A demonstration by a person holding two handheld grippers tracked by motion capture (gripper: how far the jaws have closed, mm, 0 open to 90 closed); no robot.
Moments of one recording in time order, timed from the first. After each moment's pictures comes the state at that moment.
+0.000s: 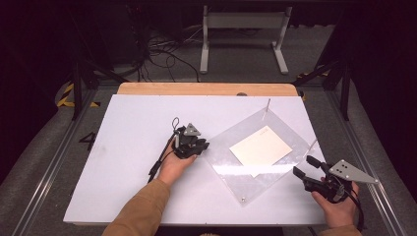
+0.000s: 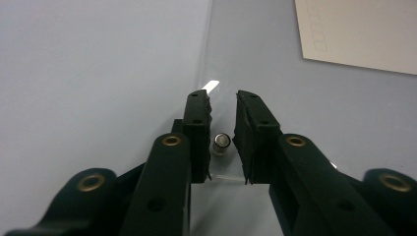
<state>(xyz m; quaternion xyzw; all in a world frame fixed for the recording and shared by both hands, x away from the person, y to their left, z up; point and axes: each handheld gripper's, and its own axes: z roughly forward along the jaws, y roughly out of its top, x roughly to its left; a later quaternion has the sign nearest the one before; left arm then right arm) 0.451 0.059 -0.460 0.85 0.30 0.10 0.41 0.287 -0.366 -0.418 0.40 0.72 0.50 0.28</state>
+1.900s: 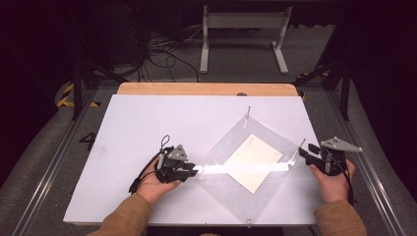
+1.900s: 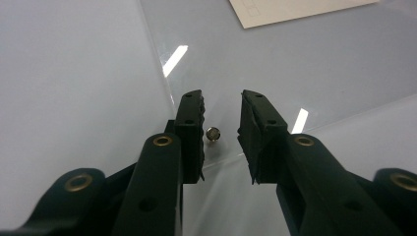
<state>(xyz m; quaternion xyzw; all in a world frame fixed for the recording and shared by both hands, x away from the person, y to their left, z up) 0.374 0.101 -0.439 0.90 0.23 0.04 0.37 0.361 -0.381 -0.423 0.51 0.72 0.36 0.29</state>
